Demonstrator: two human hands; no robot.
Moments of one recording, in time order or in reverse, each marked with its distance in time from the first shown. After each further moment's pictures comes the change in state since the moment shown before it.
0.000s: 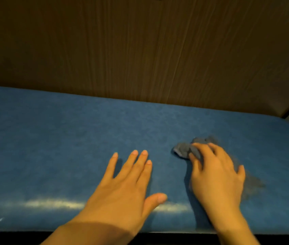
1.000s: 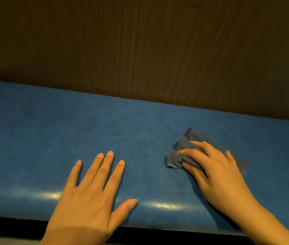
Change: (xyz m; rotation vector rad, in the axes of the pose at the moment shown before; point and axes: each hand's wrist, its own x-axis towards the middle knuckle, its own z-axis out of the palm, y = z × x) left_hand -0.071 -0.089 -0.001 0.002 0.060 -0.169; right_hand -0.019 -0.045 0.006 -0.029 -0.229 -0.491
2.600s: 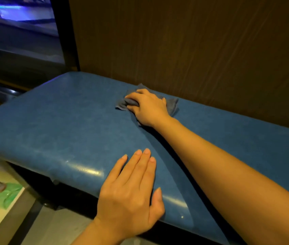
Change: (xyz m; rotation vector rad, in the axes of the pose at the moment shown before) left_hand -0.036 -0.107 0.006 0.021 0.572 -0.090; right_hand 0.198 -0.286 0.096 0.119 -0.155 -0.410
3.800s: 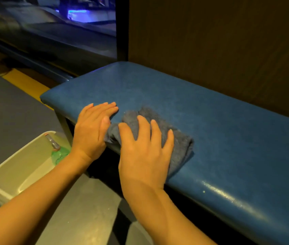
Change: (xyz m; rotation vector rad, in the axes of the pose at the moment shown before) left_hand -0.020 -0.129 -0.036 0.068 -0.063 -0.324; right_hand -0.156 -0.113 0.063 -0.100 0.570 0.007
